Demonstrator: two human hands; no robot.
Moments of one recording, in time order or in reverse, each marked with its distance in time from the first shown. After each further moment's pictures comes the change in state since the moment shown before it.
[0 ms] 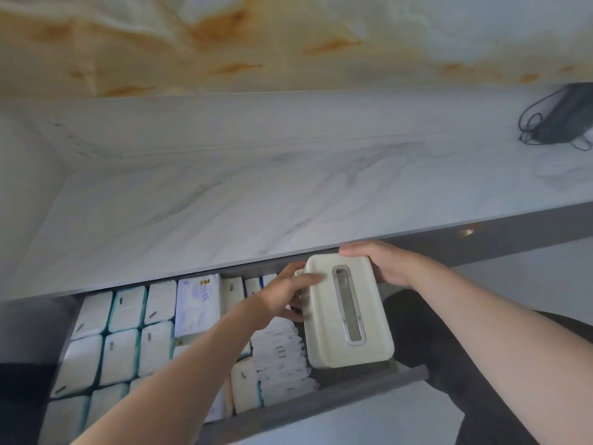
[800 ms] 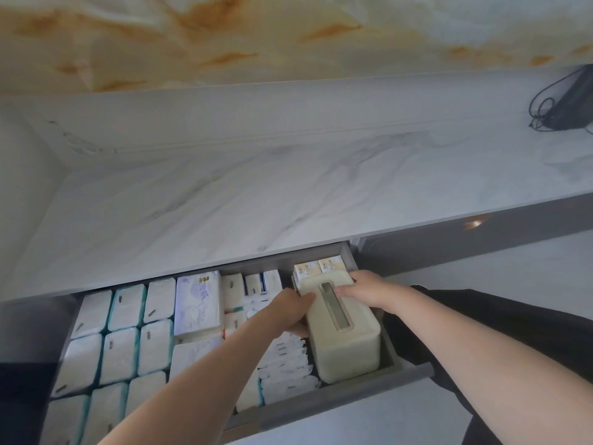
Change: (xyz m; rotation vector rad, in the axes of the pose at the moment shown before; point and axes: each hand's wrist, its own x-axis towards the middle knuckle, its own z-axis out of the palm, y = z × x) left_hand 0.046 -0.039 0.020 0.183 0.213 -0.315; right_hand 0.038 0.068 0.033 -0.295 0.173 0.075
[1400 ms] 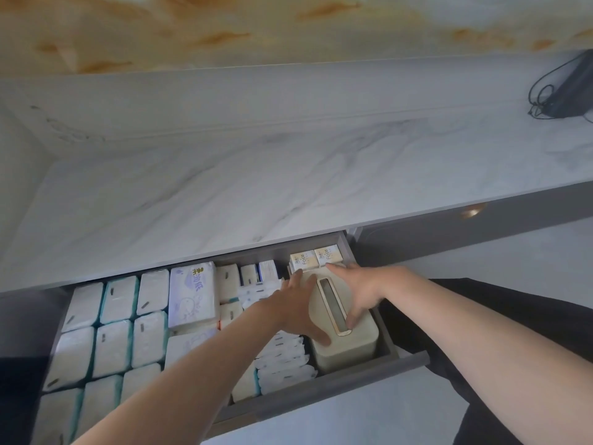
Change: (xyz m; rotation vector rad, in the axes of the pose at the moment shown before) left_hand -0.009 -0.002 0.000 0.992 -0.057 0.398; right_hand -0.008 -0.018 -0.011 -0.832 -0.293 0.006
